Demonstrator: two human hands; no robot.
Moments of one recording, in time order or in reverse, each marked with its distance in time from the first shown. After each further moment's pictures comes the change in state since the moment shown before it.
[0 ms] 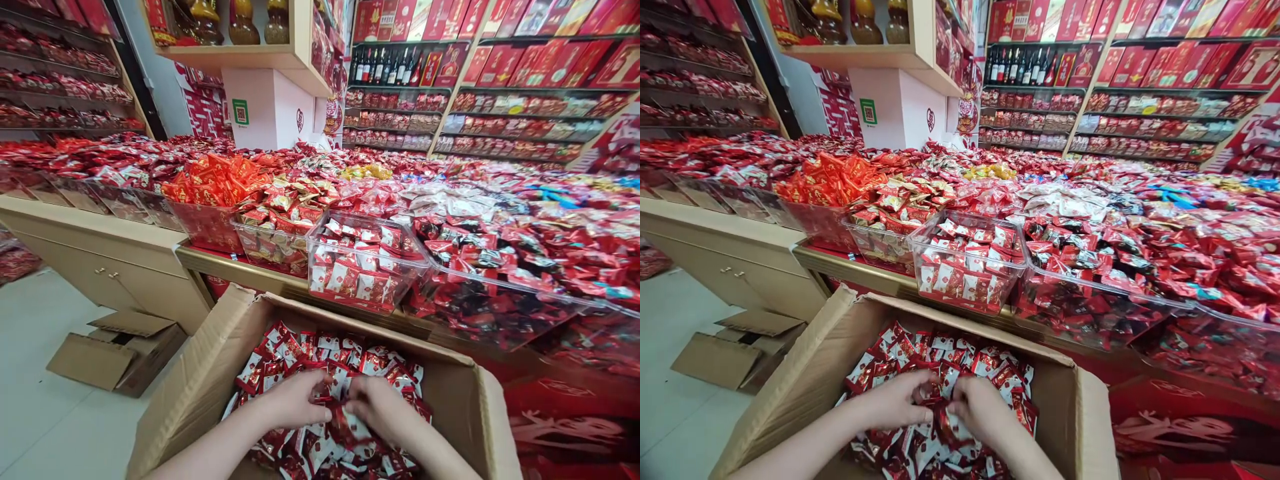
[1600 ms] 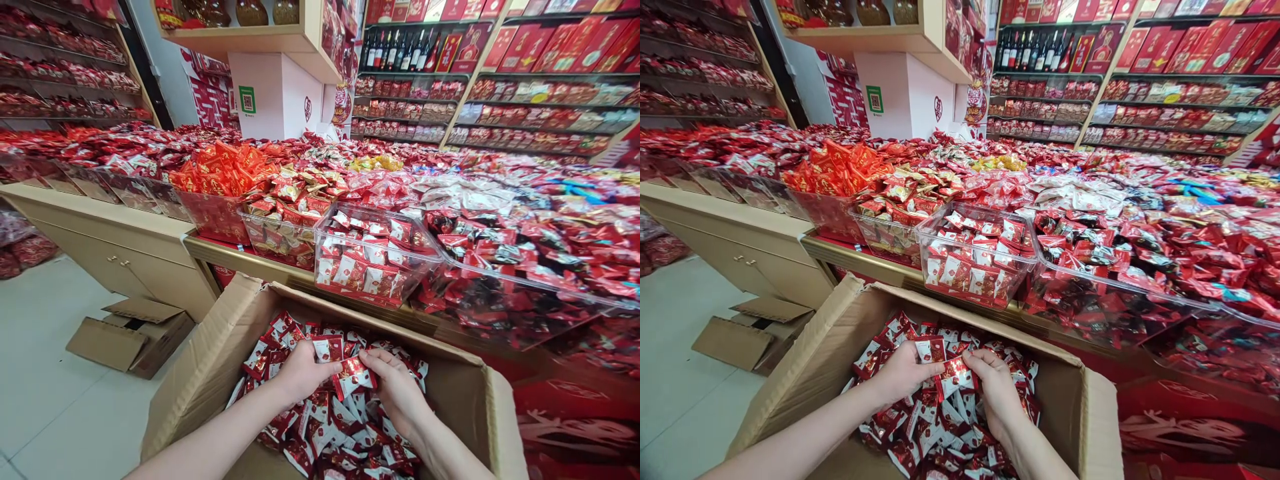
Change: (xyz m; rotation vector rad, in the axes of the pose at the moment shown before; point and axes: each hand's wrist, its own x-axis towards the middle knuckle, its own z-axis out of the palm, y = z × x) left_hand 0.009 0.022 0.000 -0.587 0.322 0.107; right_hand 0.008 -0.009 0.000 1.453 0.285 0.360
